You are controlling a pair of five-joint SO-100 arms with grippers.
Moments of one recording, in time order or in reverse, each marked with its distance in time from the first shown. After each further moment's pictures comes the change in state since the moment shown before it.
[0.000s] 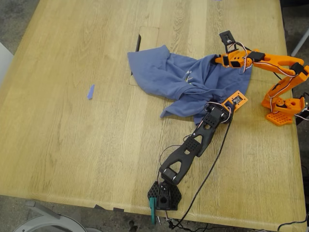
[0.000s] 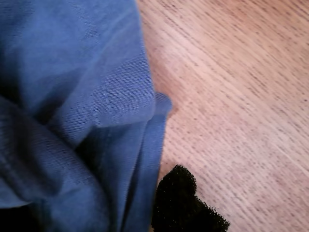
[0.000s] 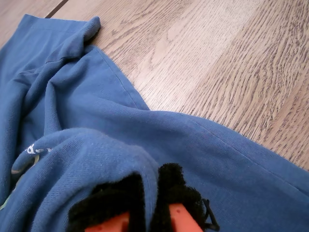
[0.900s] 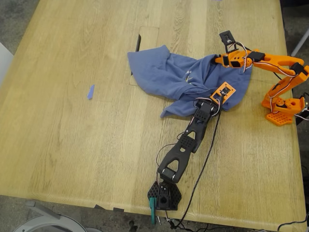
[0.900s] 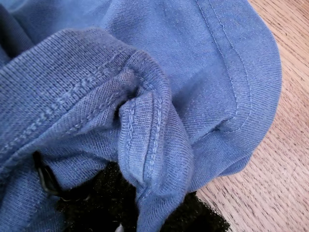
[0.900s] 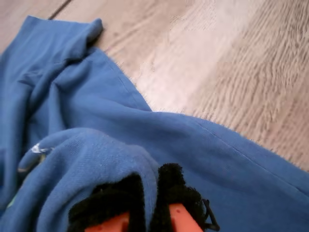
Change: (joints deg) arm 0 -7.1 -3.0 0.0 -4.3 -0.3; arm 1 -0.9 2.1 0.0 1.1 0.0
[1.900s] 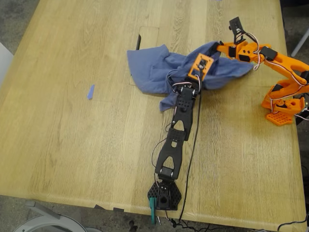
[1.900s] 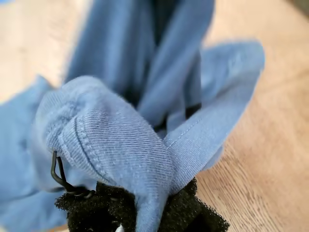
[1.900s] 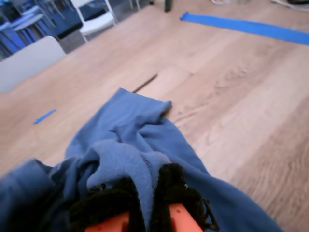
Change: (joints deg) arm 0 -11.9 39.5 0.2 8.3 -3.8; arm 1 -7.1 19.6 -8.2 6.2 -1.1
